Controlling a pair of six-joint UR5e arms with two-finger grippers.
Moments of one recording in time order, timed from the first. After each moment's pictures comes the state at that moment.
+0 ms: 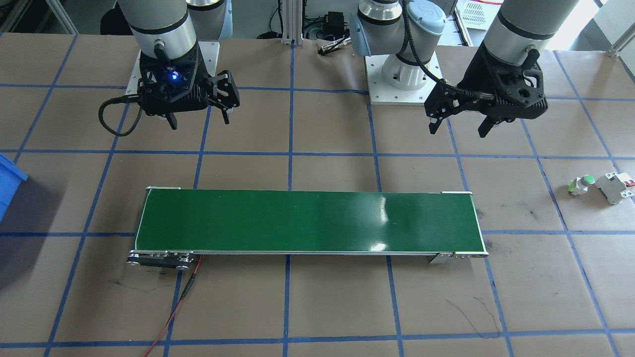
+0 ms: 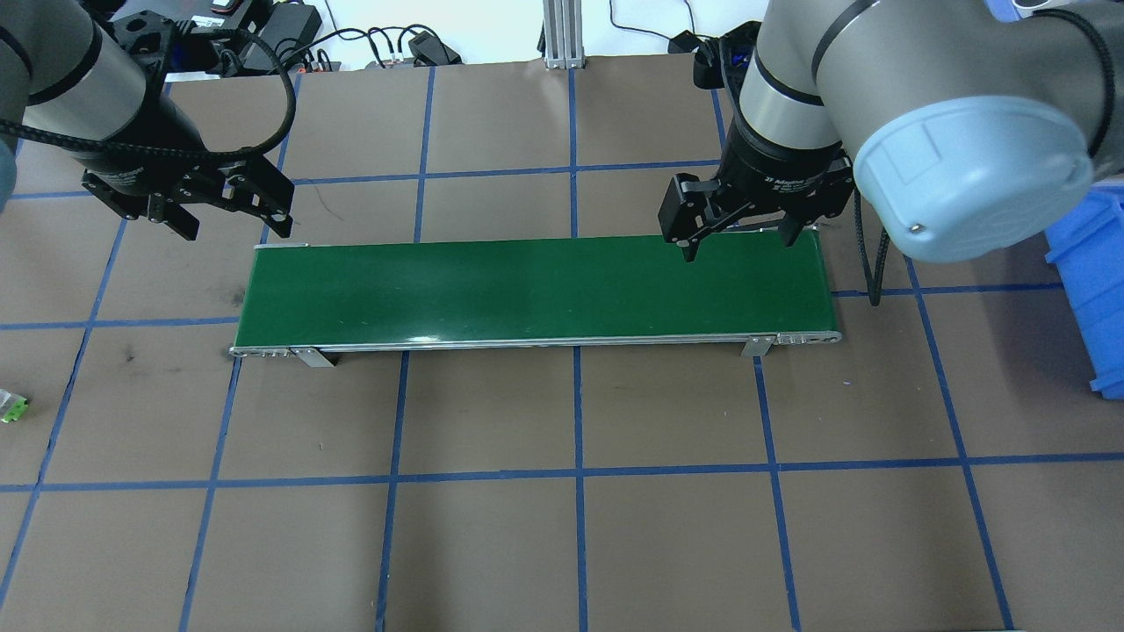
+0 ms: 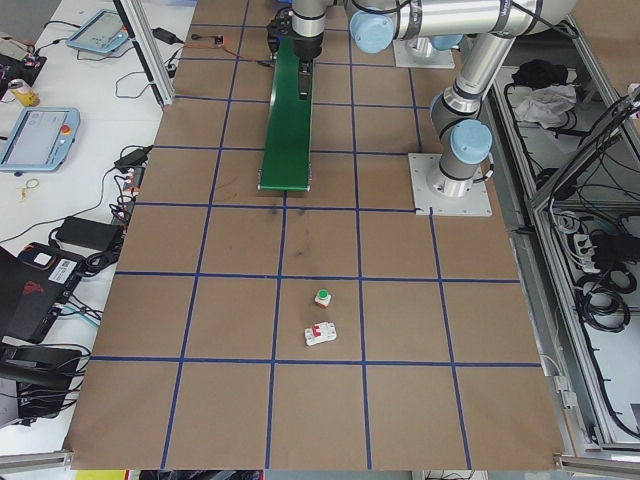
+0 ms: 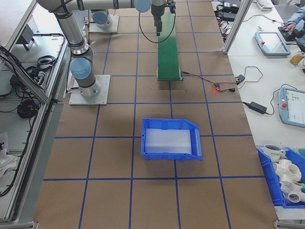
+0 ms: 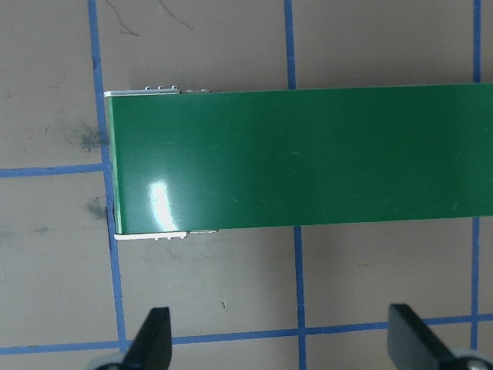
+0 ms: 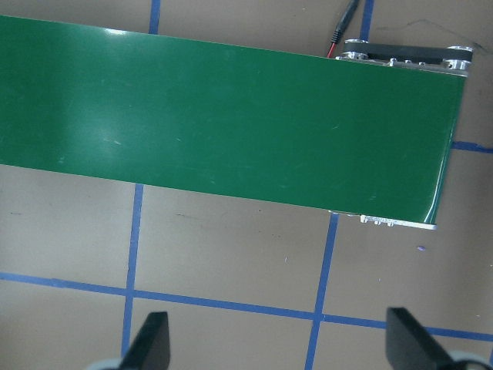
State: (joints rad) left arm -1.43 -1.49 -1.68 -1.50 1.53 0.18; right arm 1.73 -1.58 1.64 -1.64 -1.55 0.03
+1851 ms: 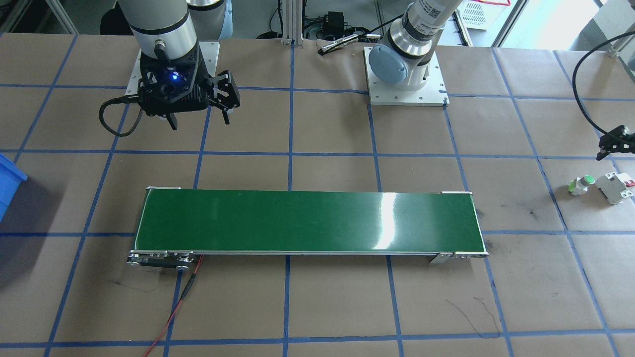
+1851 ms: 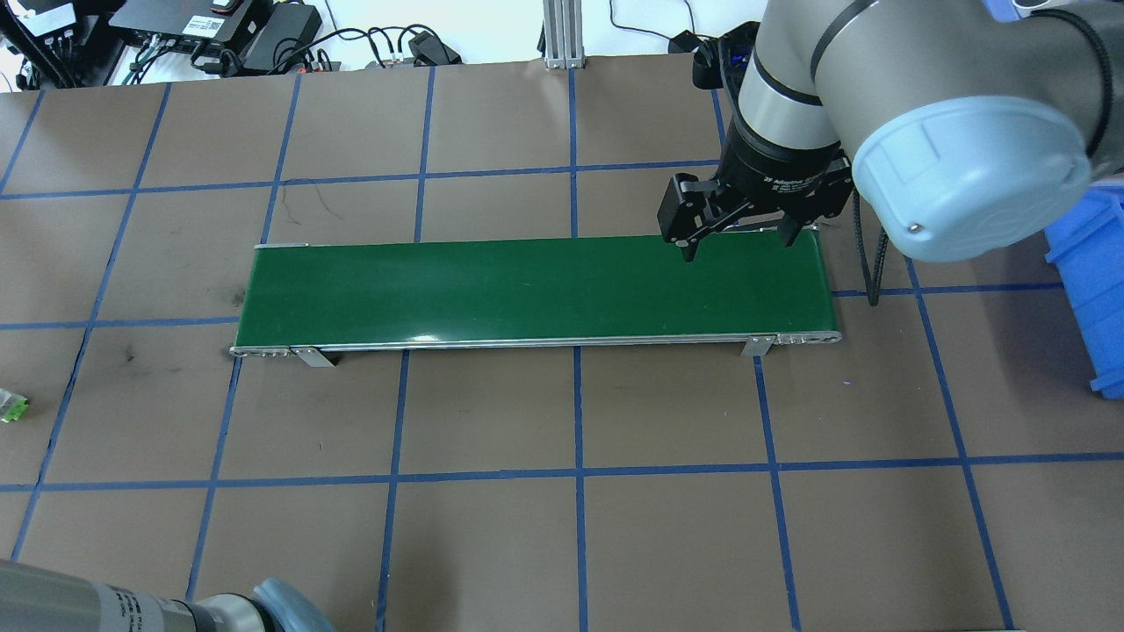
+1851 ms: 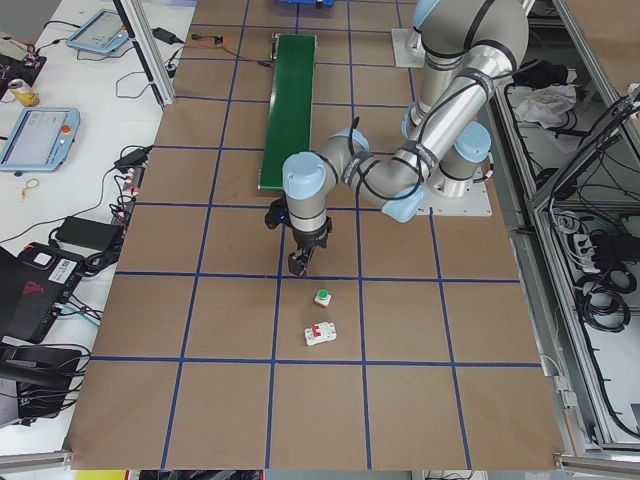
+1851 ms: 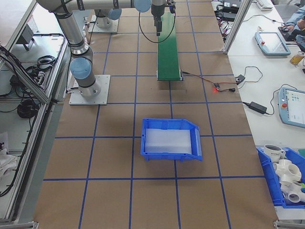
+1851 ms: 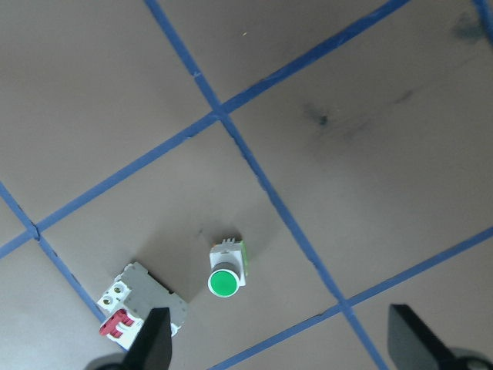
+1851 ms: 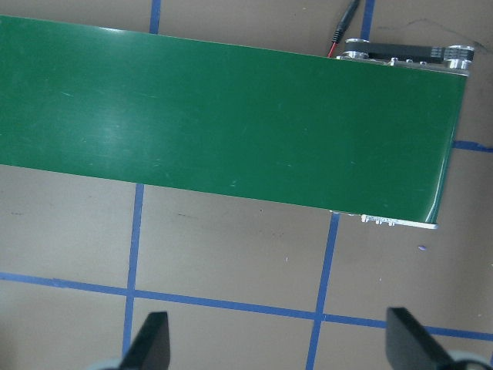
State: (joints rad) left arm -0.68 -1.87 -1.67 -1.15 1.69 1.42; right arm 1.73 -1.58 1.64 -1.64 -1.55 0.03
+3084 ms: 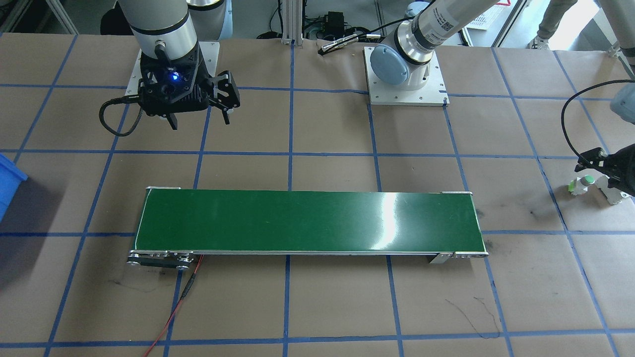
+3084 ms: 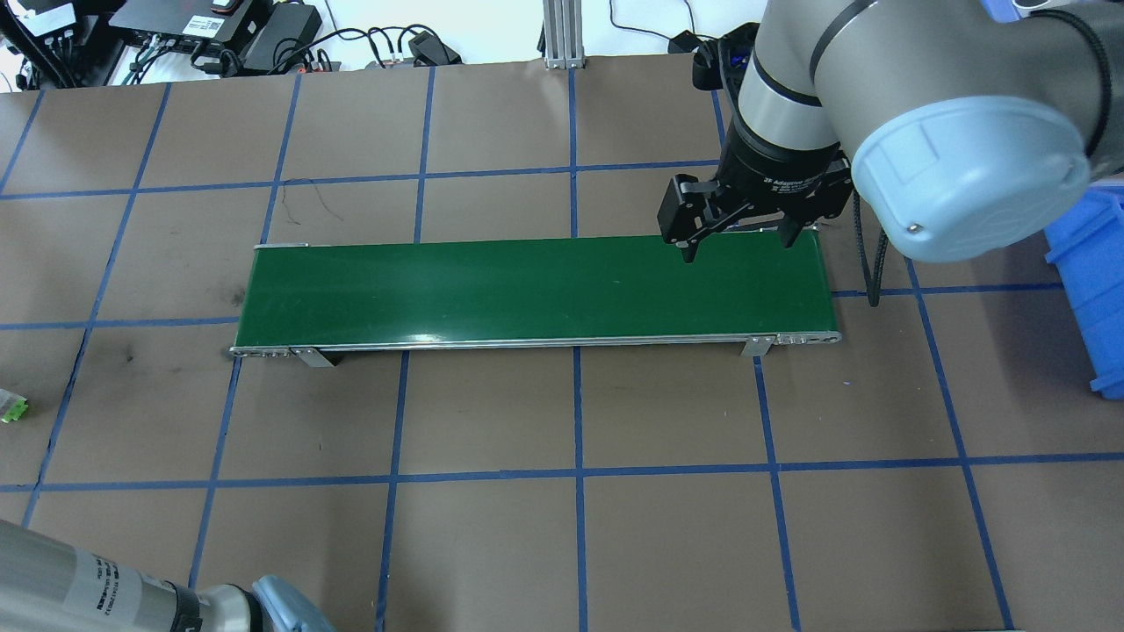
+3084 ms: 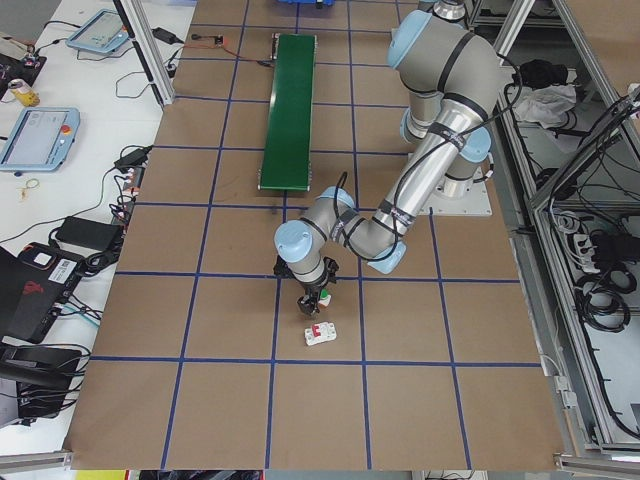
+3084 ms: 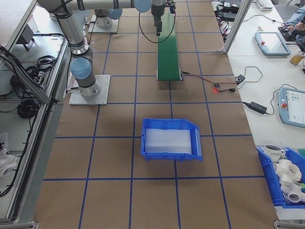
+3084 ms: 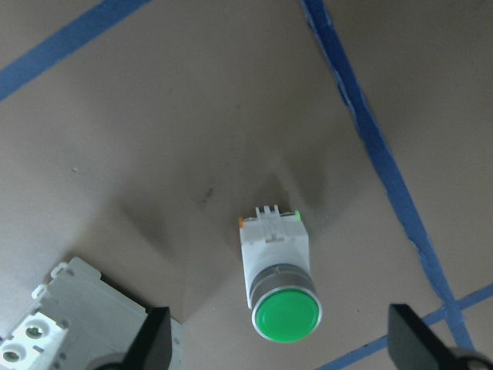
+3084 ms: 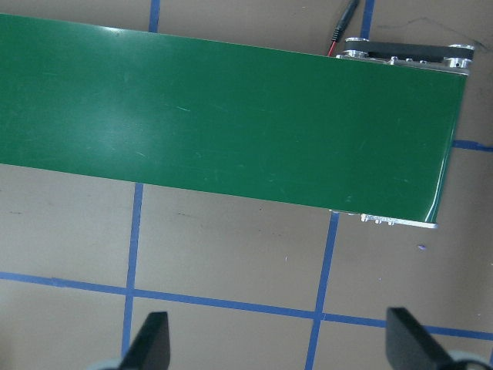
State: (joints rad) left arm -0.66 -2.05 -1.68 -1.09 1.80 1.42; right arm 1.73 -1.58 1.64 -1.64 -1.55 0.03
